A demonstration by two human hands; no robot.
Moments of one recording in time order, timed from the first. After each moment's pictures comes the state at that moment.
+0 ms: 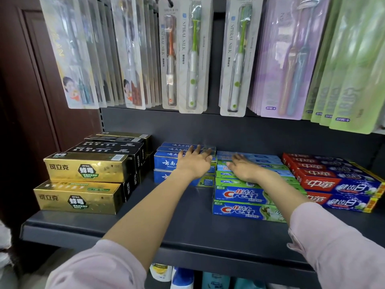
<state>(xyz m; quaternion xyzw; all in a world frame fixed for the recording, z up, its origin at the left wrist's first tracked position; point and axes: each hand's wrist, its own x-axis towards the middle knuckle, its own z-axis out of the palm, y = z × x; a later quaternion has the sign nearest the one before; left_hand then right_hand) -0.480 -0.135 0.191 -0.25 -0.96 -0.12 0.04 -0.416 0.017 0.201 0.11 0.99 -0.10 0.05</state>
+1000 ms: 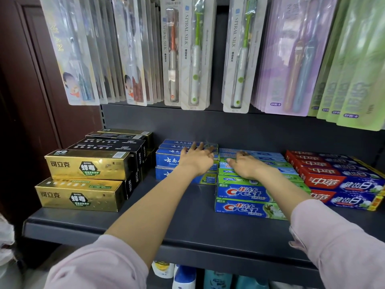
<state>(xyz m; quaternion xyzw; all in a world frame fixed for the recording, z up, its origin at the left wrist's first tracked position) -0.484 -0.133 0.193 -0.27 -0.96 -0.11 0.04 -0.419 0.012 0.202 0.14 0.99 -0.08 0.02</state>
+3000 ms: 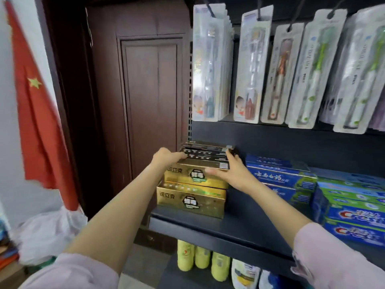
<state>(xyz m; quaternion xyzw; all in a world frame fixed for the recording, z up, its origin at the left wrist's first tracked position) -0.512 -0.452 0.230 0.06 -0.89 -0.45 0.06 -0.453 -0.255 0.210 -0.02 0.92 -0.38 -0.08</state>
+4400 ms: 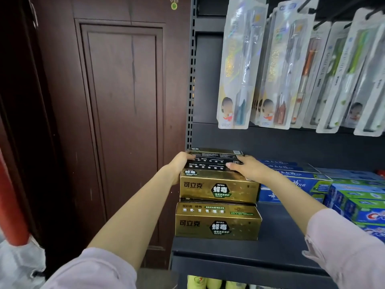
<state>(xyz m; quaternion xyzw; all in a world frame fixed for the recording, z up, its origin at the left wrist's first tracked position) -0.630 -0.459 0.208 -0.09 -0.66 -0.72 -0.22 -0.511 -0.287 0.240 0.11 0.95 -0.29 -0.06</state>
